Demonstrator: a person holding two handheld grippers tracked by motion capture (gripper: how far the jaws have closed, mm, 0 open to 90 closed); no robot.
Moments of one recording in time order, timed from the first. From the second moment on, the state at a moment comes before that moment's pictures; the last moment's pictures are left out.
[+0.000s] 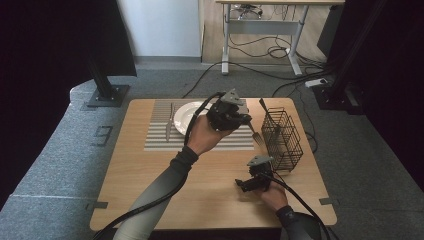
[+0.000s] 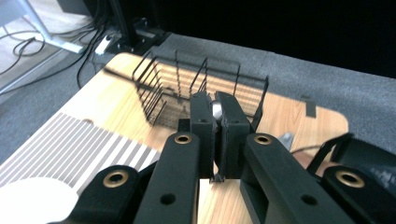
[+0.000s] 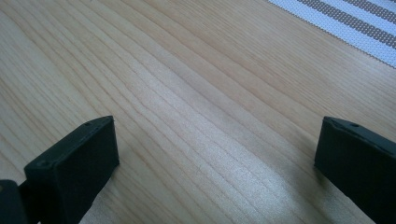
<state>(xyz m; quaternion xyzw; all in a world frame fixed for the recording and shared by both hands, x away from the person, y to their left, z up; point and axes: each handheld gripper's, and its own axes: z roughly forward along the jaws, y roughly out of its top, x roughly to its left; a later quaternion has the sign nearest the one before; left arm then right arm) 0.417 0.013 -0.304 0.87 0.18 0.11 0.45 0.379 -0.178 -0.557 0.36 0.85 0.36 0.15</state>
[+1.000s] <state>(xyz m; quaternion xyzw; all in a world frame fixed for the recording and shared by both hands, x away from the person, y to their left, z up) 0.404 0.074 -0.386 0.89 0.20 0.08 0.41 0.377 -0.170 -0.516 0.33 0.85 0.39 0.16</state>
